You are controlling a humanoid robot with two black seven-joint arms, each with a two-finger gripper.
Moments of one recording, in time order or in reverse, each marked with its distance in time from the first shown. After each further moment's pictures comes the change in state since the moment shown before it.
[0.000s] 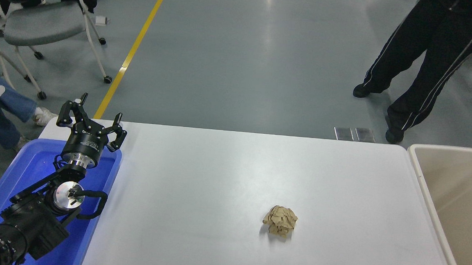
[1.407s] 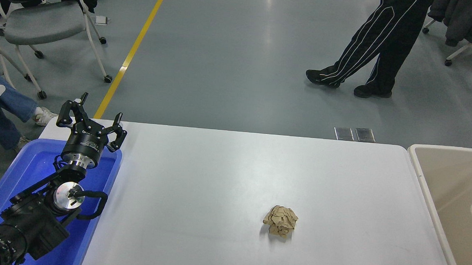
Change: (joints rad) left arm 0.000 0.000 0.000 0.000 0.000 -0.002 0.000; right arm -0.192 0.152 0.332 -0.063 0.350 -0.171 -0.167
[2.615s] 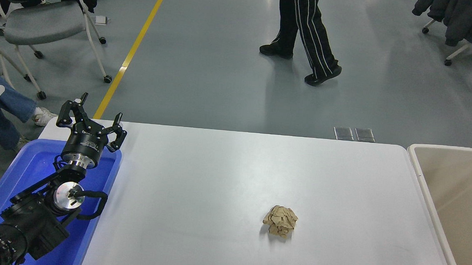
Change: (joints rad) left arm 0.000 0.000 0.000 0.000 0.000 0.001 0.000; right arm 0.169 -0.044 0.269 0.058 0.225 0.056 0.032
